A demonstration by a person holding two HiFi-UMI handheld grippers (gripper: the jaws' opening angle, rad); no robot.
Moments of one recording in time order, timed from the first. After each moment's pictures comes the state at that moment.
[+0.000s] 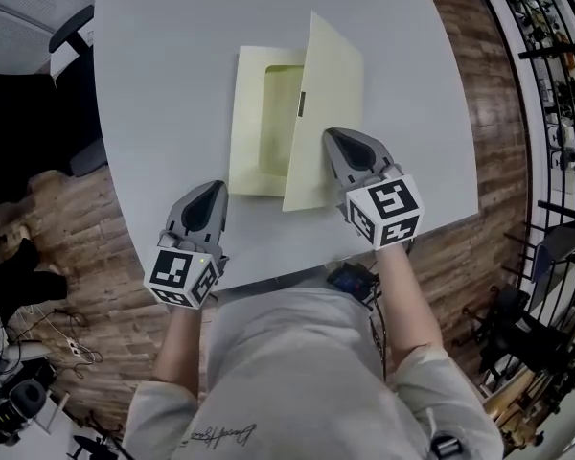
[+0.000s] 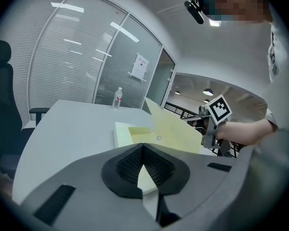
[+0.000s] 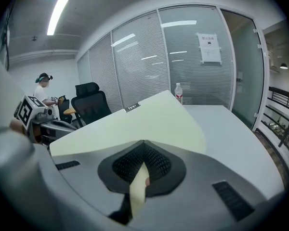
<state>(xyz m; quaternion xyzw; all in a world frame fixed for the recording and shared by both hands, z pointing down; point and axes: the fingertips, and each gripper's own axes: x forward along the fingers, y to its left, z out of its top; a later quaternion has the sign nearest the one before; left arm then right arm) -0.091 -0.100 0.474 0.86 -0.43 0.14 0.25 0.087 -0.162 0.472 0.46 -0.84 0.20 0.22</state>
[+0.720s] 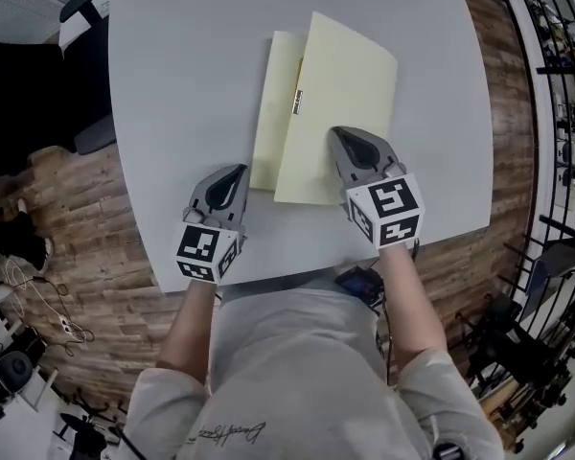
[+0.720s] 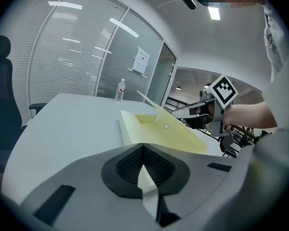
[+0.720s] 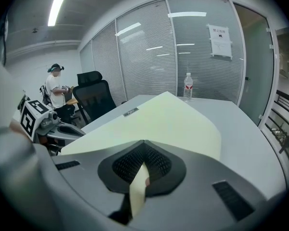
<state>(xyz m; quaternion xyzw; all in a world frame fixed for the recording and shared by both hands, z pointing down) -0.094 -0.107 0.535 0.85 -0.43 0.16 0.25 0.050 -0.168 0.505 0.43 -0.84 0.20 0.28</state>
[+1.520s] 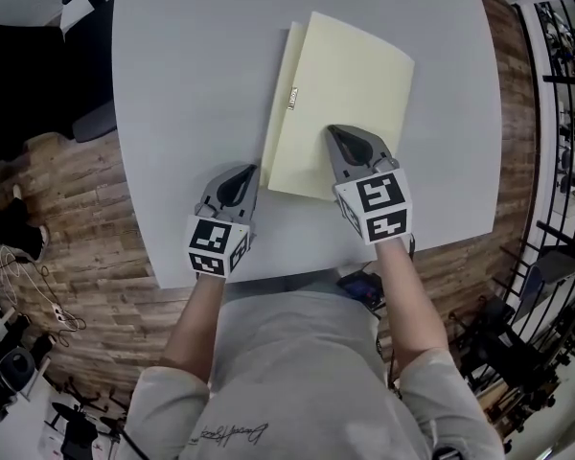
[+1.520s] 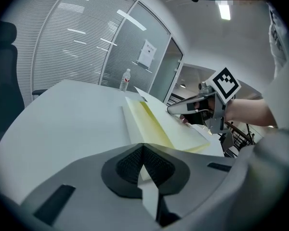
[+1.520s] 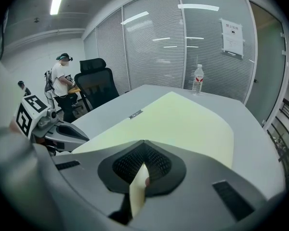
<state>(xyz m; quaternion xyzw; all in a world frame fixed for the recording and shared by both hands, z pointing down) -0.093 -0.097 0.578 0.83 -0.43 0.17 0.30 0.024 -0.169 0.541 0.40 -0.83 0.19 0.34</state>
